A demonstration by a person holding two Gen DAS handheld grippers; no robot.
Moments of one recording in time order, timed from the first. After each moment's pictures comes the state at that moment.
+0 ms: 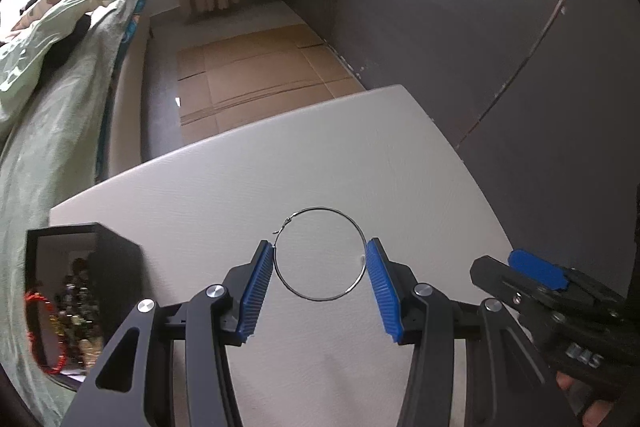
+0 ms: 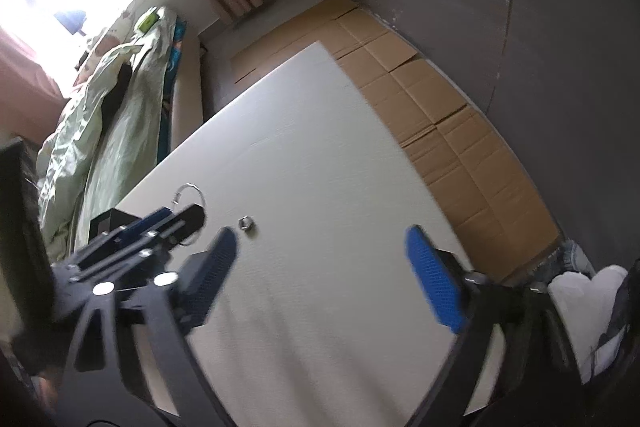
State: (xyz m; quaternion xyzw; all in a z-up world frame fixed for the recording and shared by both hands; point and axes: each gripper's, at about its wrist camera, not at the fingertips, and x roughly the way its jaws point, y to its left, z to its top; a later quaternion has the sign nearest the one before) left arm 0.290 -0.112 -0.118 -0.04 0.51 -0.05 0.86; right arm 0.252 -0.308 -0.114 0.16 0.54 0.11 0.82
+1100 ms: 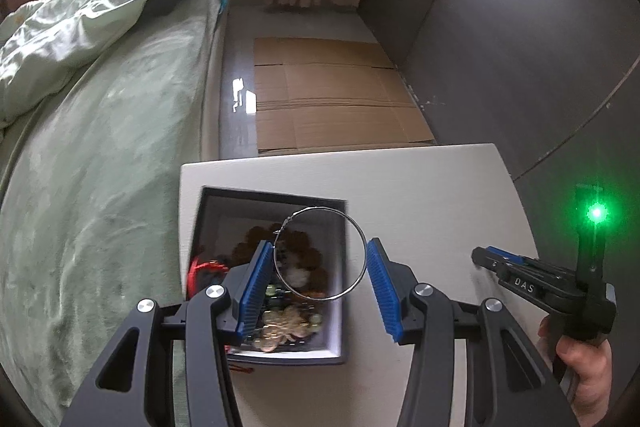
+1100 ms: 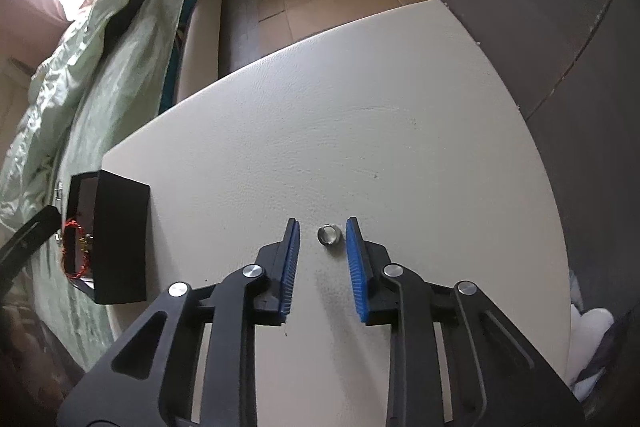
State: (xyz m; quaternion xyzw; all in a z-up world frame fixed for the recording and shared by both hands) left arm 0.241 0.046 -0.077 -0.12 0.50 0.03 0.85; right arm 0.292 -0.207 -0.141 0.06 0.60 0.15 0.78
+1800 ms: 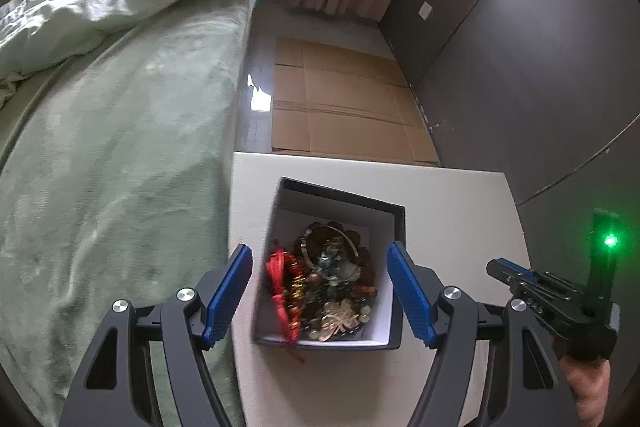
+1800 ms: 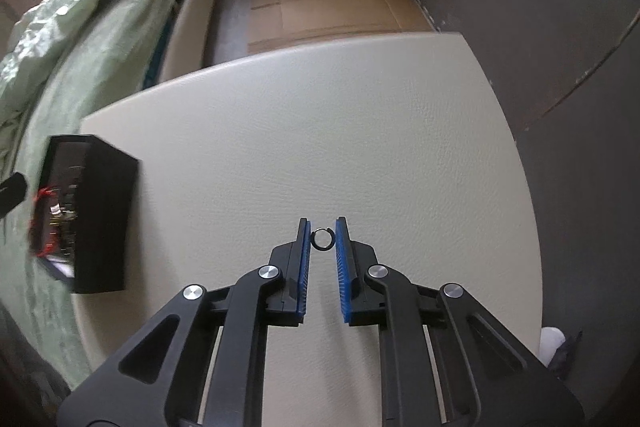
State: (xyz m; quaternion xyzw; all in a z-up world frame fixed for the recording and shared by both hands) left arm 0.211 0.106 -0.071 -0.19 0.49 0.05 0.85; right arm 0.273 -0.163 -0.116 -0.04 0.58 0.14 0.80
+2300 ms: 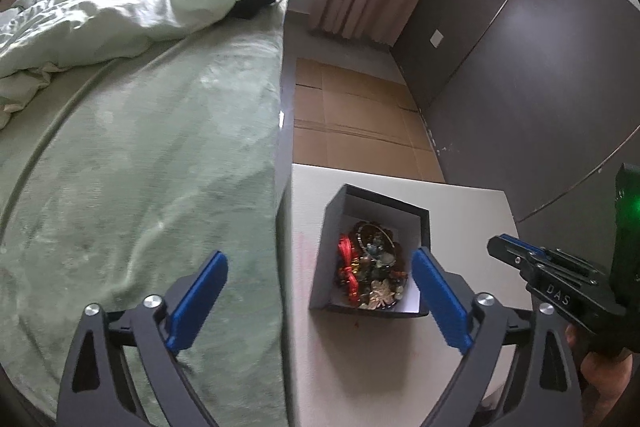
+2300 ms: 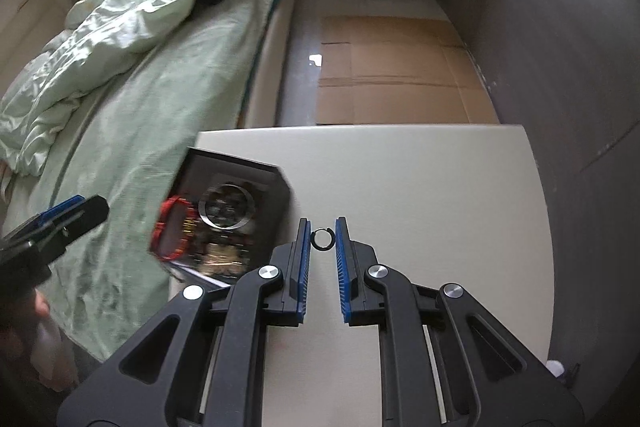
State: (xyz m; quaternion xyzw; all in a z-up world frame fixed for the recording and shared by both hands) left arm 0.153 0.152 -0.038 -0.20 0.45 0.07 0.87; right arm 0.230 -0.069 -0.037 -0.07 0.53 0.23 0.81
